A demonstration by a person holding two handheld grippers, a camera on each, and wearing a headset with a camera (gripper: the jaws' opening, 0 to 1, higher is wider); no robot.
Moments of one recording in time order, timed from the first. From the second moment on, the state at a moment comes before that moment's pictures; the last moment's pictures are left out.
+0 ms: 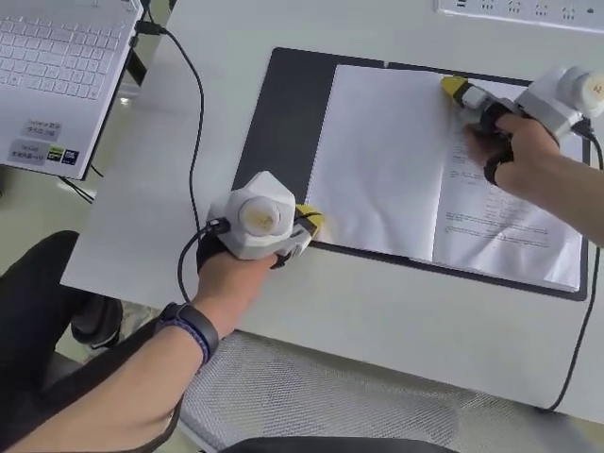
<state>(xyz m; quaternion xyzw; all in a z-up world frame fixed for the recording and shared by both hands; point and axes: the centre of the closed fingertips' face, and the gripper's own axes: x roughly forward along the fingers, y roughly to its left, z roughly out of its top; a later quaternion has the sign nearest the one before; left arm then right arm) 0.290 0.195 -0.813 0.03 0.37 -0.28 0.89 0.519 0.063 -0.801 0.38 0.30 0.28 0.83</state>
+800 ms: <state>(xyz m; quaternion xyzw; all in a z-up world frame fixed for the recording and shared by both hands) 0.287 0.193 -0.807 0.03 0.36 -0.29 0.88 0.440 0.063 -0.795 0.34 0.30 0.33 0.83</state>
